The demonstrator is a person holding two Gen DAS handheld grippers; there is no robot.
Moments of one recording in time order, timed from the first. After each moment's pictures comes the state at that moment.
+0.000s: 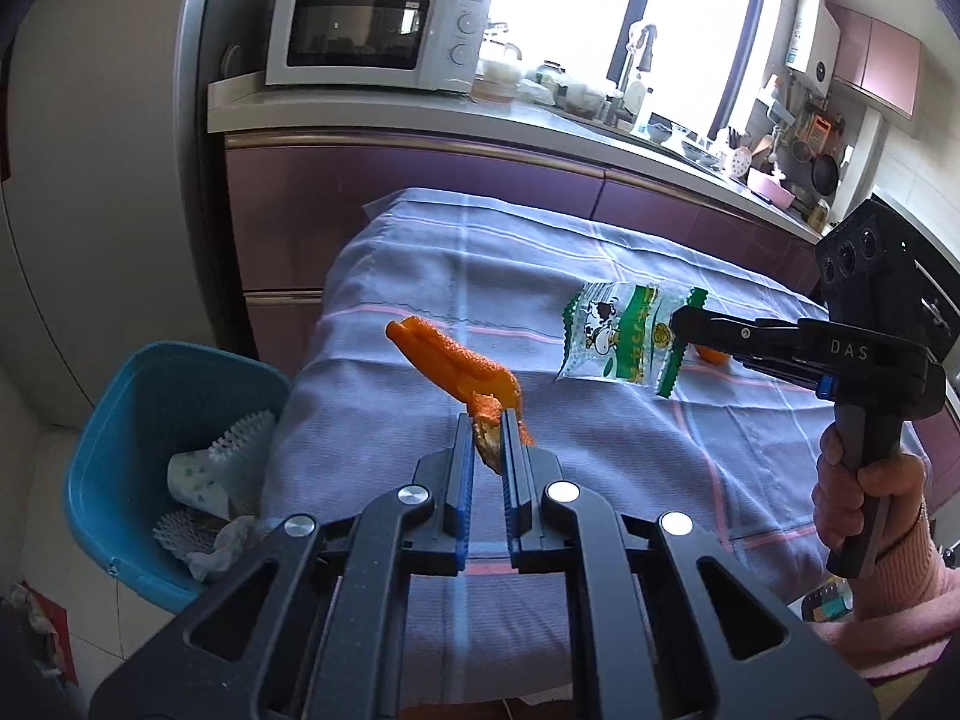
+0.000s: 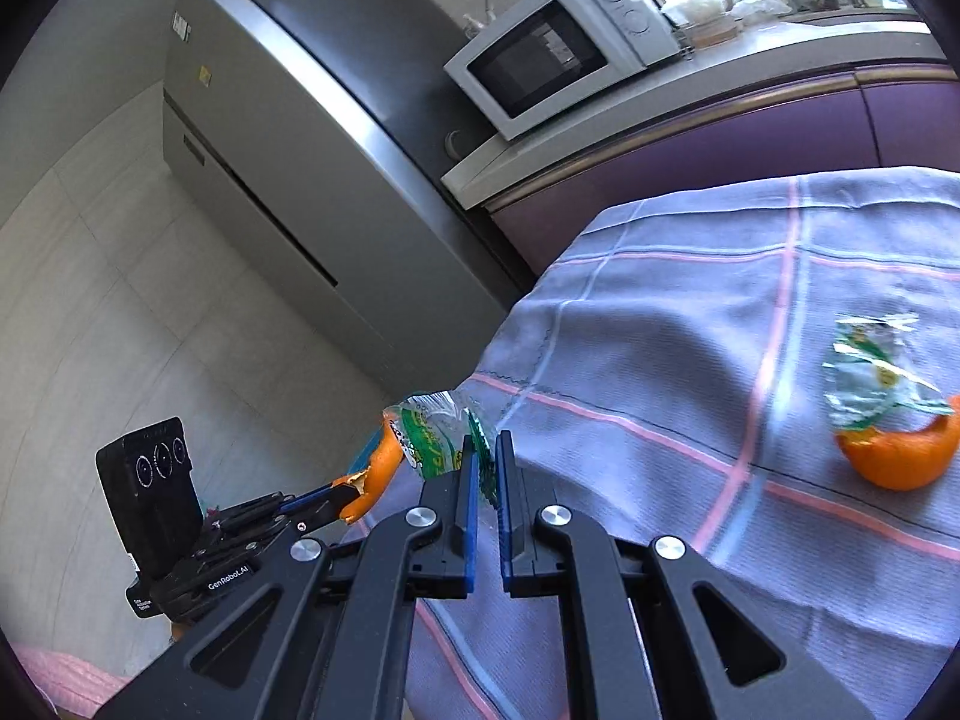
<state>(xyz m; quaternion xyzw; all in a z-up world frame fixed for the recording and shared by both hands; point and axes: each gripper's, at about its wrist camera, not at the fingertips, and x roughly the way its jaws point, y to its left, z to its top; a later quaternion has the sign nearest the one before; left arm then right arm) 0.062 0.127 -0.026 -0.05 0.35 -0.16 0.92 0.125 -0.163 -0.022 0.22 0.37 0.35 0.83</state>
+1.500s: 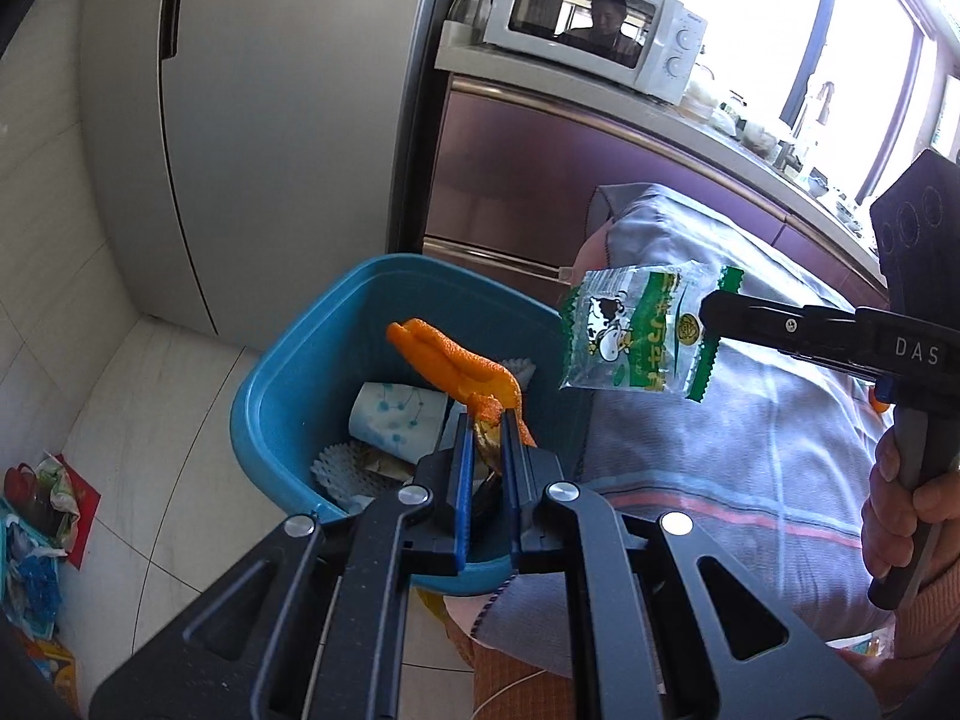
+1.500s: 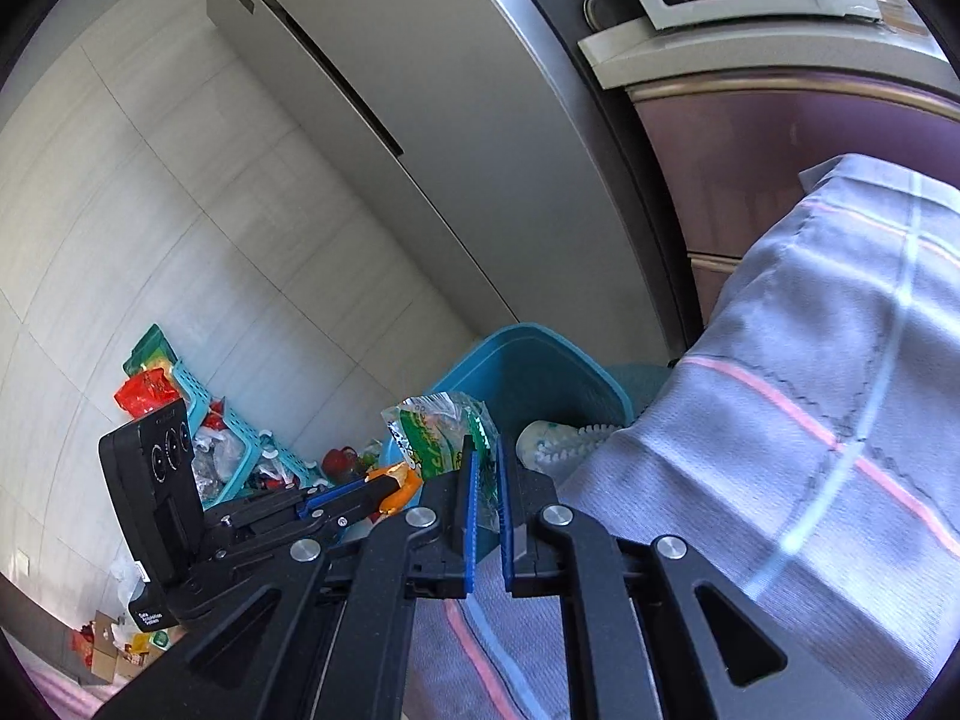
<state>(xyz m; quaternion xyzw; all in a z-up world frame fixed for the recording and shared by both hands) 0.057 0.276 -0.070 -0.11 0.39 0.01 0.91 0.168 0.039 -0.037 0.10 0.44 0.44 0.77</state>
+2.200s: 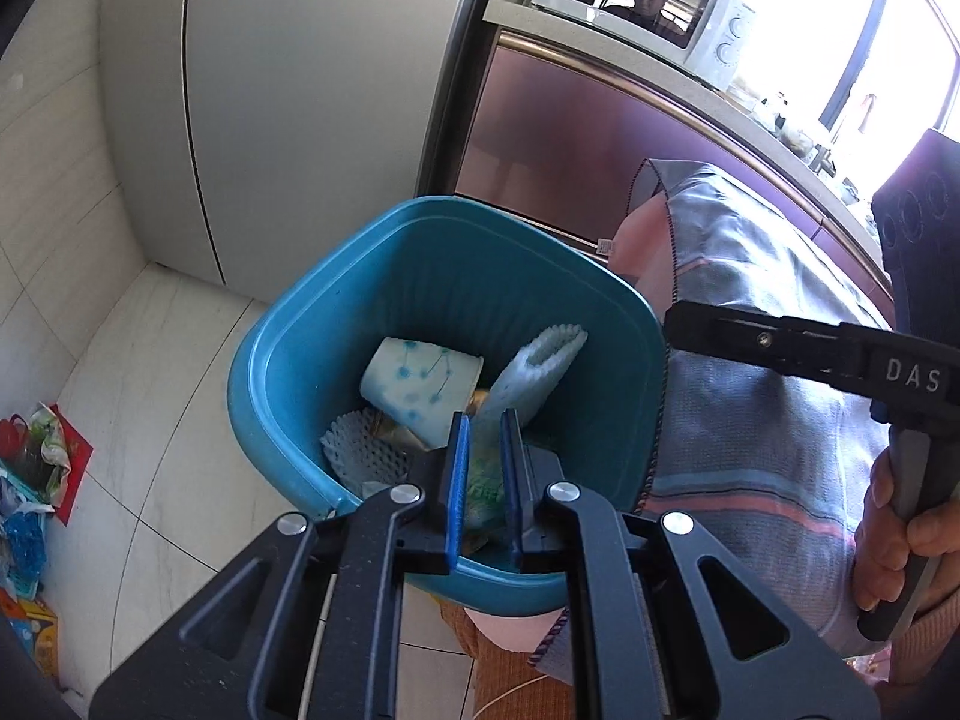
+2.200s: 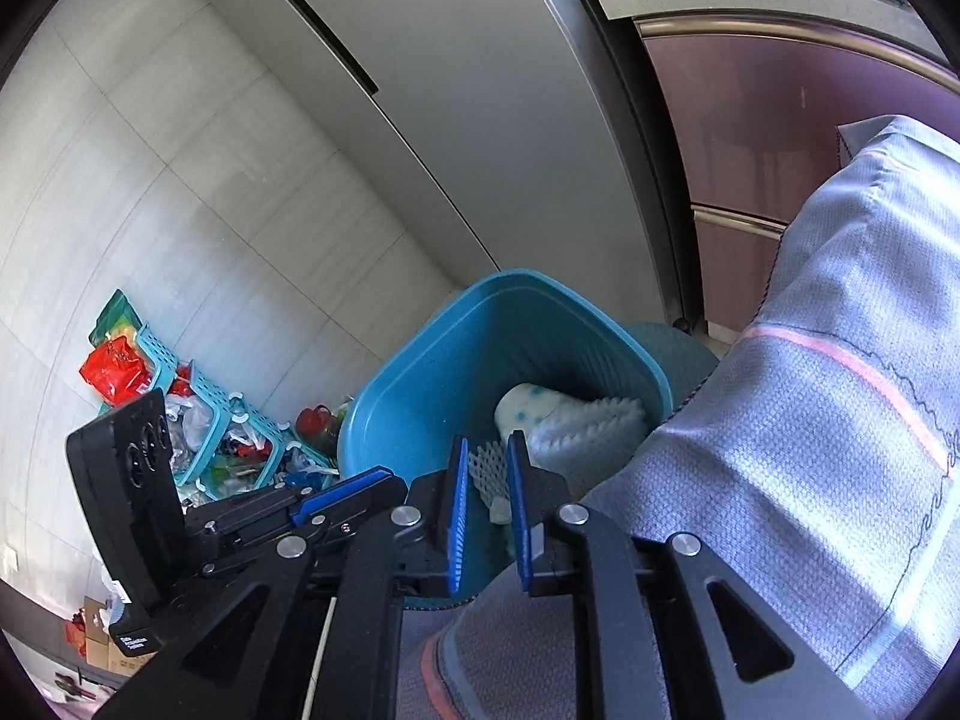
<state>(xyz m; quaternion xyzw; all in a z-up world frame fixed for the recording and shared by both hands) 0.080 0.298 -0.115 -0.15 0.42 0.03 0.89 0.177 0.089 -0.070 0.07 0.49 0.43 0.76</state>
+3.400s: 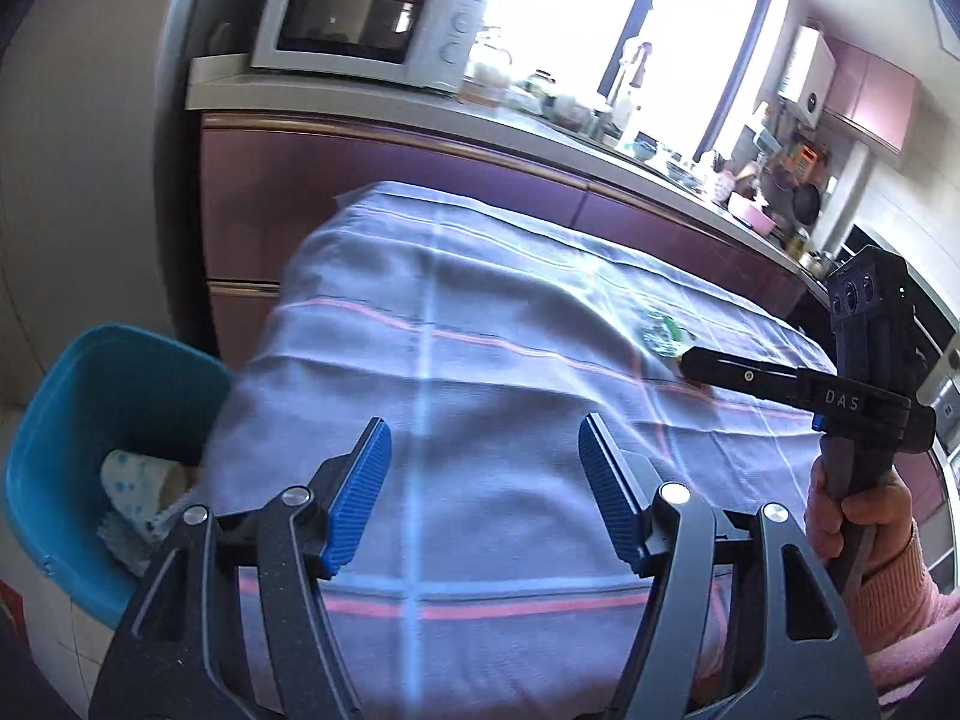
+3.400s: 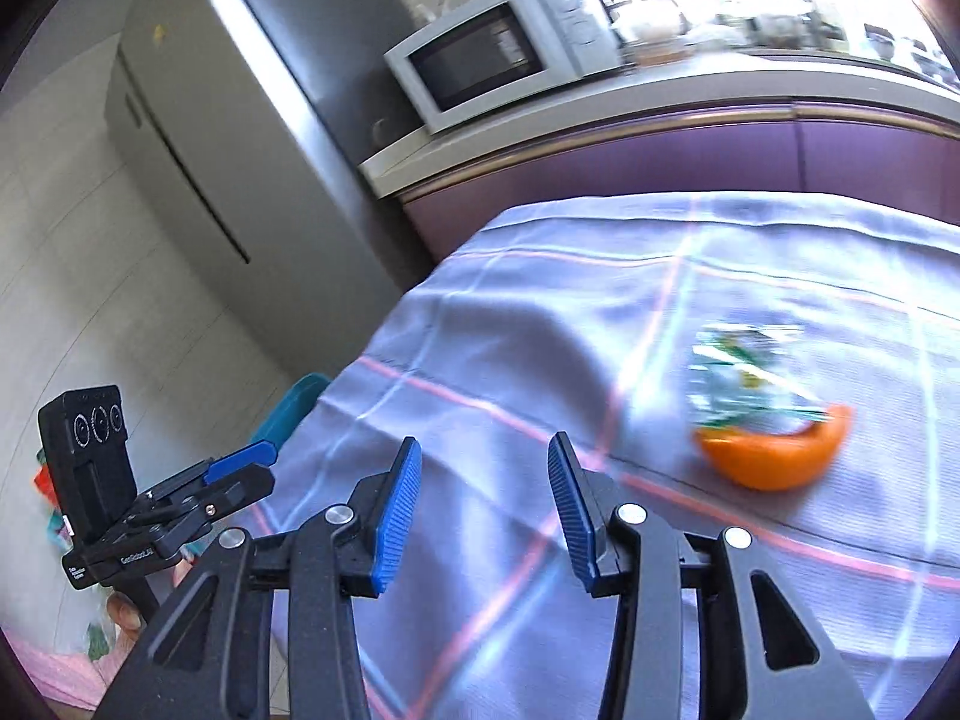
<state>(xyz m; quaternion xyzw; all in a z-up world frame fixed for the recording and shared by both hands) 0.083 0.102 -0.048 -0.09 0.35 -0.20 0.91 0.124 -0.202 -0.039 0.15 0.38 0.25 0.87</state>
